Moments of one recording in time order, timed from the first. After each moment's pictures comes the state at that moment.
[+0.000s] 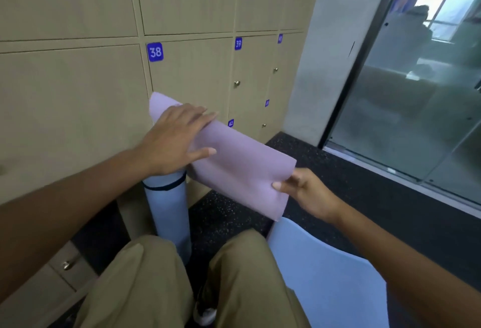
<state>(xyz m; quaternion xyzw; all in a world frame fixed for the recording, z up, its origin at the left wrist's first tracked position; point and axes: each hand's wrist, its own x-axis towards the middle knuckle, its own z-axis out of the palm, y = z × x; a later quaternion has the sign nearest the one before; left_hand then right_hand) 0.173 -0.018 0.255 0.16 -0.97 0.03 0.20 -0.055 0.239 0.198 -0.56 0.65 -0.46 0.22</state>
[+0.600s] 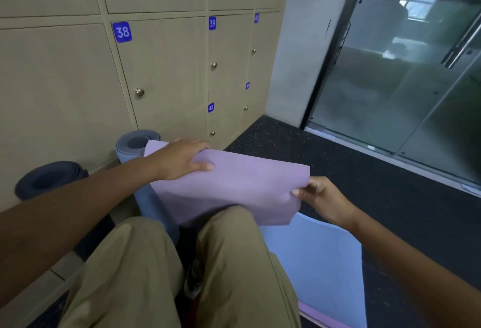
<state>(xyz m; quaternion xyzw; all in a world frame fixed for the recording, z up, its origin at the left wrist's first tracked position) 0.135 0.014 0.185 0.10 -0.98 -0.13 0.06 -0.068 0.347 0.160 -0.48 0.68 -0.50 0.24</state>
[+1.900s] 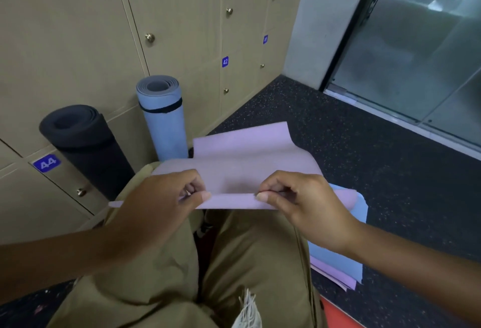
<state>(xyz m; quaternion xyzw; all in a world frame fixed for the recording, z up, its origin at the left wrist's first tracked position) 0.287 0.202 0.178 0.26 -0.89 -0.33 0.18 0.079 0.379 0.190 -0.56 0.73 -0.36 0.14</state>
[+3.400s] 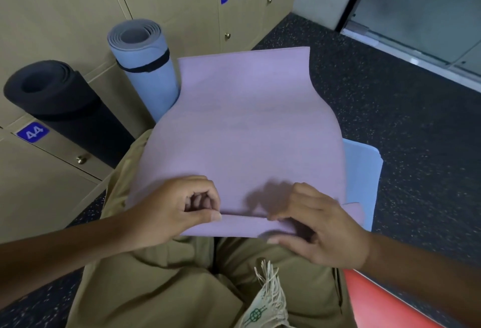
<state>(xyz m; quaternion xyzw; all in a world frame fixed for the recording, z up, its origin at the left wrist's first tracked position) 0.294 0.184 0.114 0.14 -0.84 -0.53 -0.01 0.086 0.406 0.105 -0.69 0.63 -0.33 0.11</state>
